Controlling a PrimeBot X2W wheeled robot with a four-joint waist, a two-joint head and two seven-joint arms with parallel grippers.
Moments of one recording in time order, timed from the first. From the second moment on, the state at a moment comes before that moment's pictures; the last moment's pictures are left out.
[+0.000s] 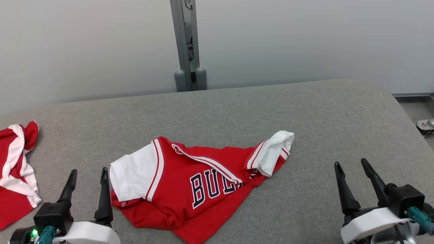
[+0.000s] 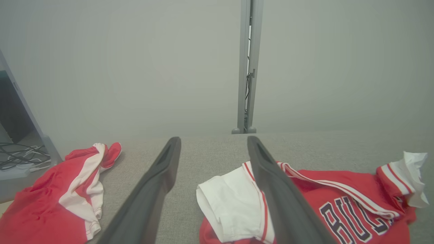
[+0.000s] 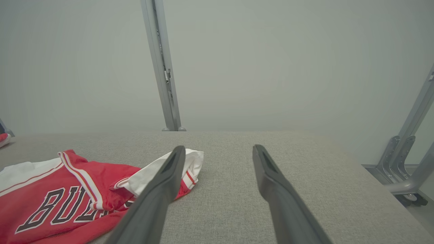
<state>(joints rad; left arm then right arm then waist) 0.04 0.43 -0.34 -0.06 -0.50 0.40 -0.16 -0.03 -0.07 0.03 0.17 0.14 0.13 -0.15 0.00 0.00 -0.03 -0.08</state>
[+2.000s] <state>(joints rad) -0.17 0.35 -0.45 0.04 -0.49 0.33 -0.18 -0.63 -0.06 0.36 0.92 0.27 0.13 -0.25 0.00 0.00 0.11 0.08</state>
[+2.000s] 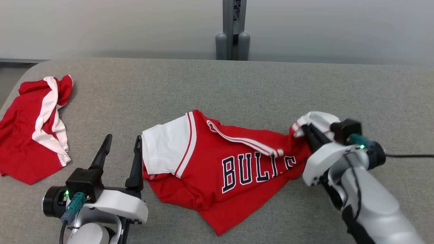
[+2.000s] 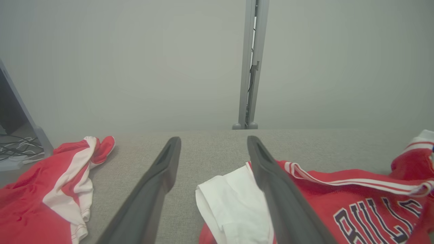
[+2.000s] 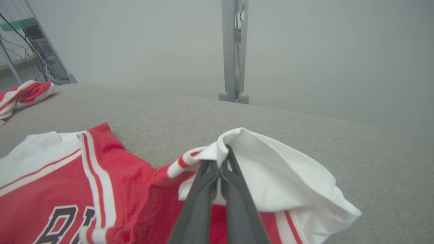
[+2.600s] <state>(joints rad) -0.23 0.32 -0.48 0.09 -0.49 0.29 -0.21 -0.79 -0.19 0.17 1.12 0.54 0.13 -0.26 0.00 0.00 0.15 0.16</state>
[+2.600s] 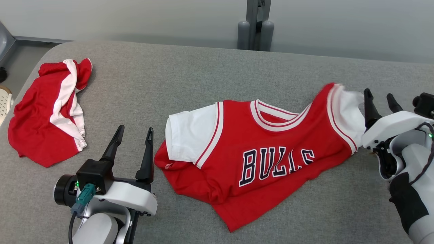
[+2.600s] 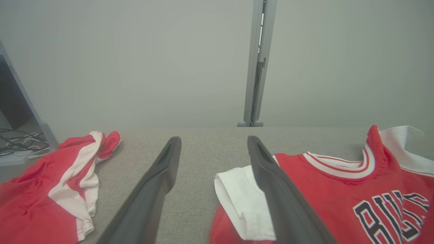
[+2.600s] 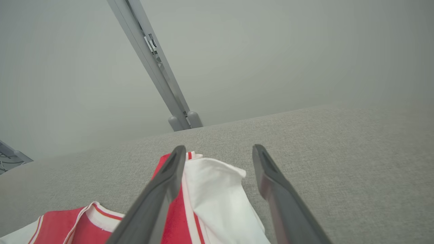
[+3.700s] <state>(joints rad) -0.08 0.41 -0.44 0.02 -0.52 0.36 -0.19 -0.08 -0.12 -0.03 0.19 0.21 0.13 -0.15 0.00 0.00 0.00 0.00</state>
